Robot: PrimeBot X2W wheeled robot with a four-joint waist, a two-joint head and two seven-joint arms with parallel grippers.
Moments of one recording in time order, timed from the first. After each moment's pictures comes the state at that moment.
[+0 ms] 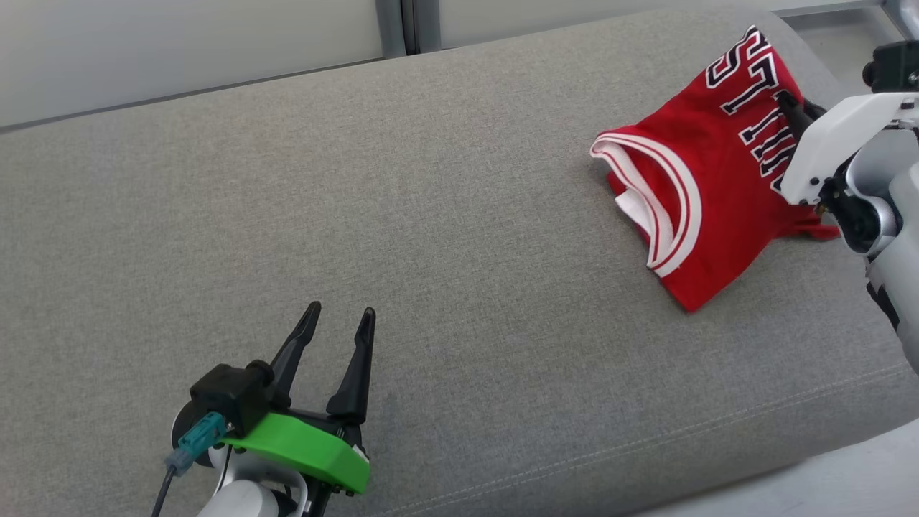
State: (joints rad) left arm -0.18 0.33 -0.57 0.06 -0.67 0.12 -0.21; right arm -0.94 -0.44 0.47 0.88 0.74 0.13 0.11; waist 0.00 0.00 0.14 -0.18
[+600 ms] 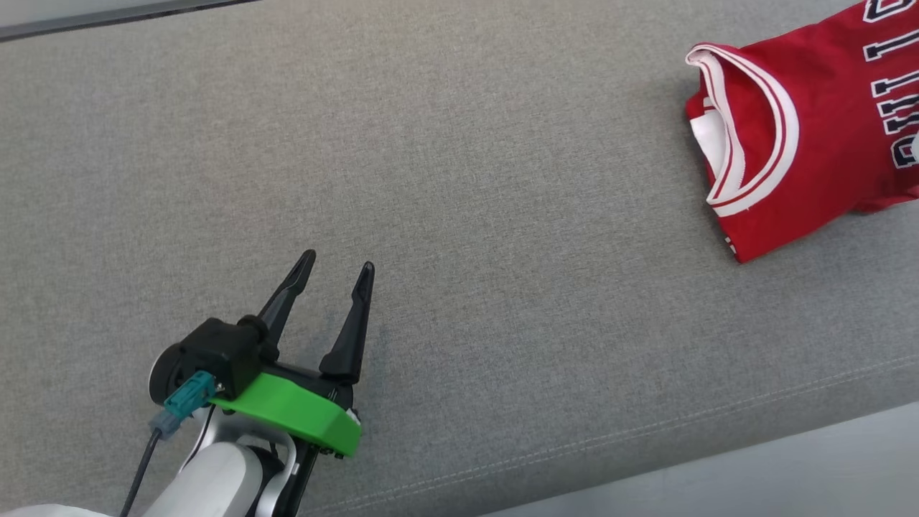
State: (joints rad) left arm -0.26 0.38 -0.58 -0.04 -0.63 0.14 -0.14; right arm -1.06 -0.56 0.37 1.07 0.64 0.13 0.08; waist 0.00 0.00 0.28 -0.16
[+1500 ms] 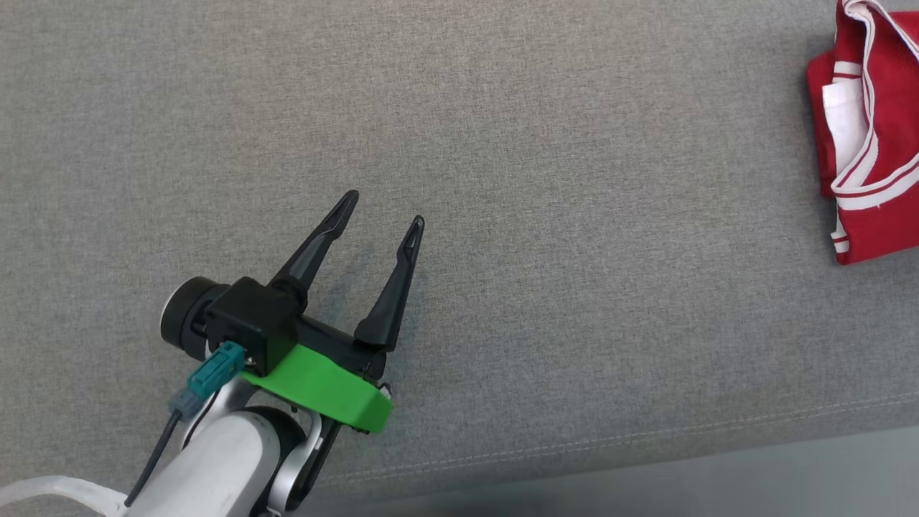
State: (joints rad) left arm -0.38 0.40 -0.65 -0.20 -0.53 0.16 -0.04; right arm -1.11 -0.64 0.12 1.29 0.37 0.13 0.02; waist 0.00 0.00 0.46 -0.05
